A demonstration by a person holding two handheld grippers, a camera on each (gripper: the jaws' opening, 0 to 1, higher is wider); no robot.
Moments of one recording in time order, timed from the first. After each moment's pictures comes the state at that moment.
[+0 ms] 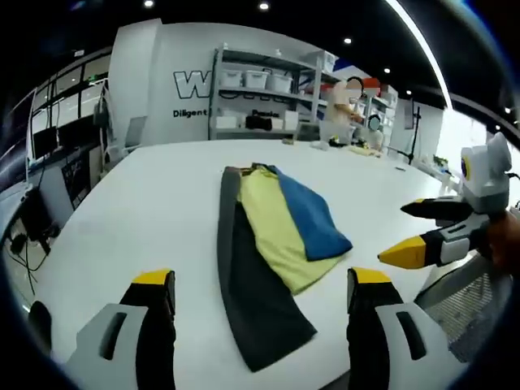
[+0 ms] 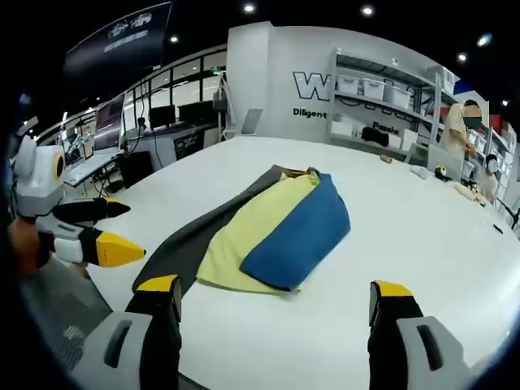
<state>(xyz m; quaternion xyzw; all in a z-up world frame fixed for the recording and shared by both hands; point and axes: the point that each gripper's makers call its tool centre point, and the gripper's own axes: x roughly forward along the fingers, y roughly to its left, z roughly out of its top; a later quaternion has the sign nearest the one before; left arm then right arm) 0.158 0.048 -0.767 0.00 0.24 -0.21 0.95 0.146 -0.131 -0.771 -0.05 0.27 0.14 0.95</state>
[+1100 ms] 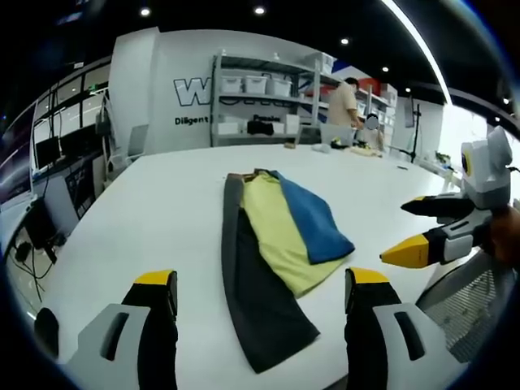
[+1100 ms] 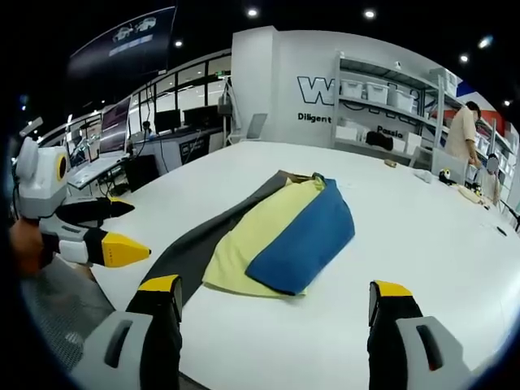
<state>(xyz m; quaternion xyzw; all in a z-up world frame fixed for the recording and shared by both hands) 0.156 0.050 -0.761 0.02 0.22 -0.20 0.95 0.146 -0.128 -0.767 -0.05 0.26 0.15 0.95</state>
